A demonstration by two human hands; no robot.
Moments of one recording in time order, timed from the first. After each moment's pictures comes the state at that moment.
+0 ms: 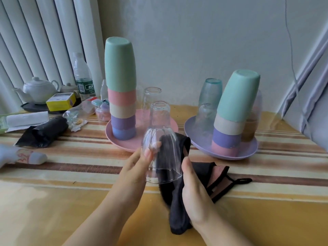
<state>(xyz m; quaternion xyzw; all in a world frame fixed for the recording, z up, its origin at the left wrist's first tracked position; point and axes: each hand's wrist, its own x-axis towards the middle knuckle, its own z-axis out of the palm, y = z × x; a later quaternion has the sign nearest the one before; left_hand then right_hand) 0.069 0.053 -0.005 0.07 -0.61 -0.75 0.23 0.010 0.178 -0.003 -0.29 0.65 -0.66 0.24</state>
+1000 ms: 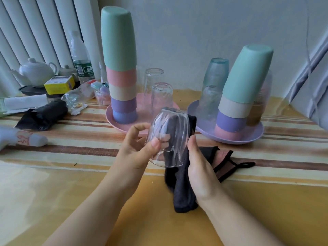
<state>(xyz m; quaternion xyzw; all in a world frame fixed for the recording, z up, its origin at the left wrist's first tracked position) 0.072 0.052 -0.004 0.03 -0.58 -0.77 0.26 -0.001 0.178 -0.006 -0.30 0.61 -0.69 0.22</state>
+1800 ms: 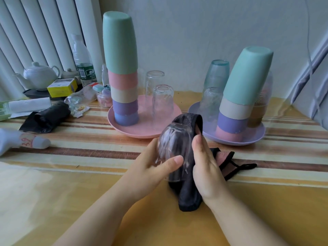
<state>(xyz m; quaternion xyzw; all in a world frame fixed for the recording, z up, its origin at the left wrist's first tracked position) 0.076 0.066 -0.001 0.04 -0.76 -0.62 0.17 -0.002 0.187 0.008 -0.30 0.64 -0.70 0.13</state>
